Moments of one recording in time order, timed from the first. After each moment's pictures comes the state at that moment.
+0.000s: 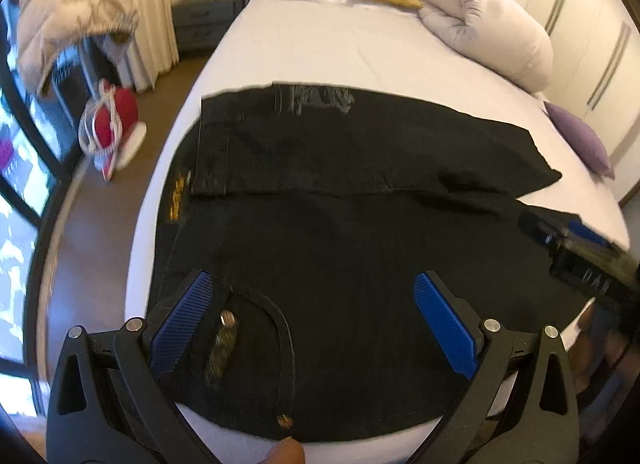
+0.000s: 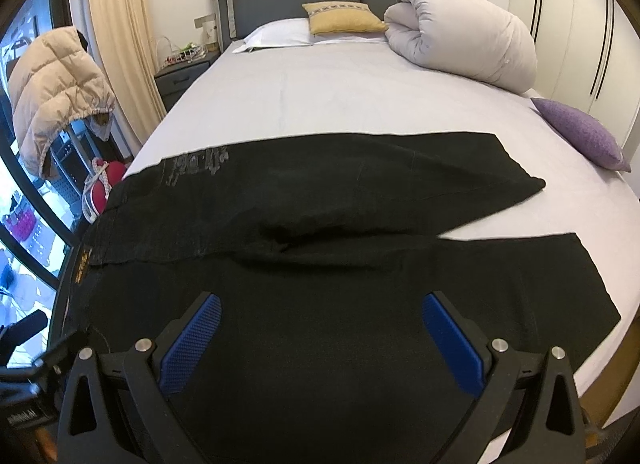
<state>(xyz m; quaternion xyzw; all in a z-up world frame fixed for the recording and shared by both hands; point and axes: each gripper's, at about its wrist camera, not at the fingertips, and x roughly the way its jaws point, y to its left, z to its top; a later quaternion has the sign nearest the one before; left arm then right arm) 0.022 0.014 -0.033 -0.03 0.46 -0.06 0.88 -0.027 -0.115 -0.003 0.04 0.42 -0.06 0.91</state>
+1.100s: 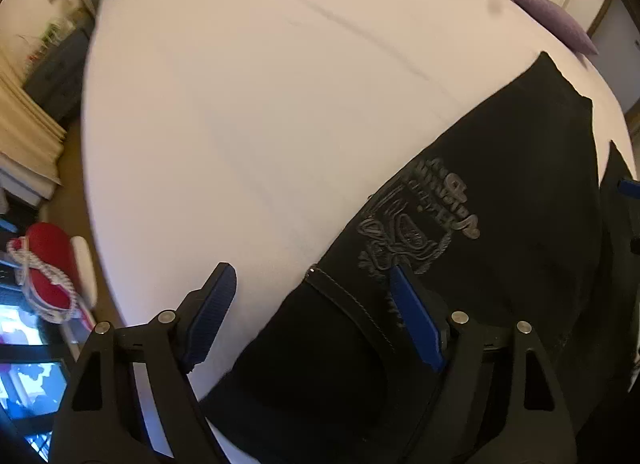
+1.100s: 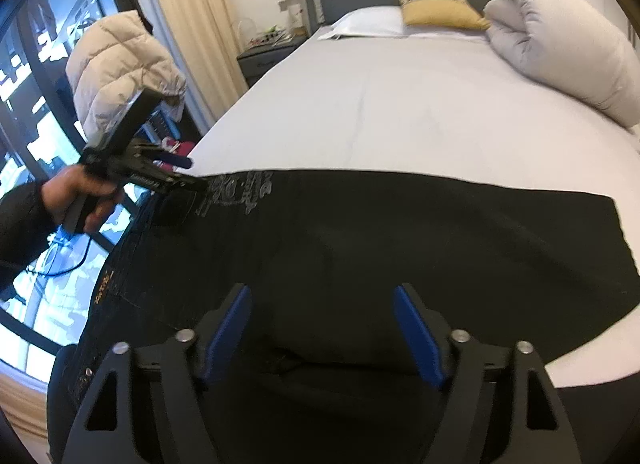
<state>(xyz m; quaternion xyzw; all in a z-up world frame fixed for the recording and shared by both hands) 0.399 0.014 -0.097 0.16 0.56 -0.26 0.77 0.110 -0.155 -0.017 0.04 0.44 0.13 0.89</state>
